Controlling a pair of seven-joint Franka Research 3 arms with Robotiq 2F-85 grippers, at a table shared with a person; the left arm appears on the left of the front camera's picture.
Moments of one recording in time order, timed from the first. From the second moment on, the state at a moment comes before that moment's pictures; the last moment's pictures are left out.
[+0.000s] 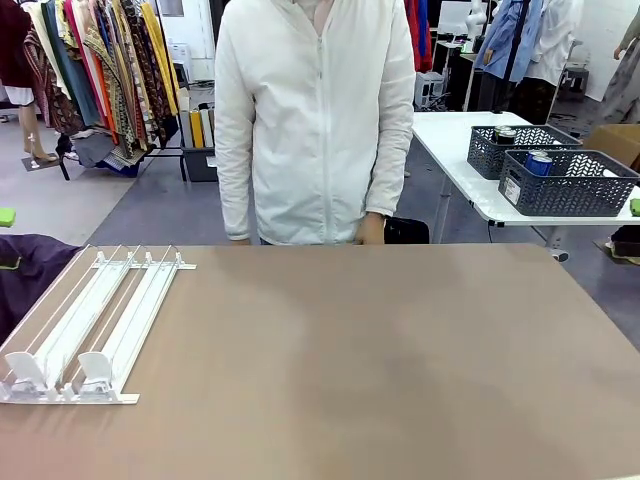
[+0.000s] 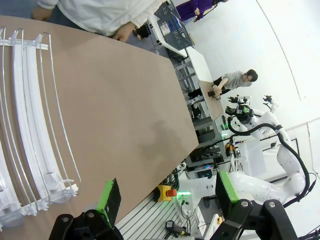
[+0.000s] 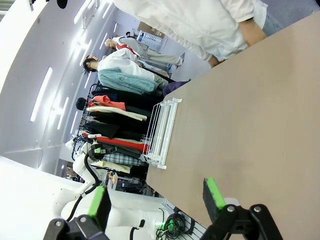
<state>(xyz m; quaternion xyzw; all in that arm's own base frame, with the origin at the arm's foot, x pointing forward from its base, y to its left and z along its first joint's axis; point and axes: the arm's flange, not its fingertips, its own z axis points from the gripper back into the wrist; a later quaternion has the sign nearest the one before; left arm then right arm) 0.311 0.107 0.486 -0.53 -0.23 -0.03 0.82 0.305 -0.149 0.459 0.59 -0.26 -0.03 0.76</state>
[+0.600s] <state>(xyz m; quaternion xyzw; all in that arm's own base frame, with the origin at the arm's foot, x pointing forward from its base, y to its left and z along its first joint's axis) 0.311 0.107 0.486 -0.53 -0.23 -0.03 0.82 0.305 -0.149 0.459 0.59 -0.26 -0.03 0.76</state>
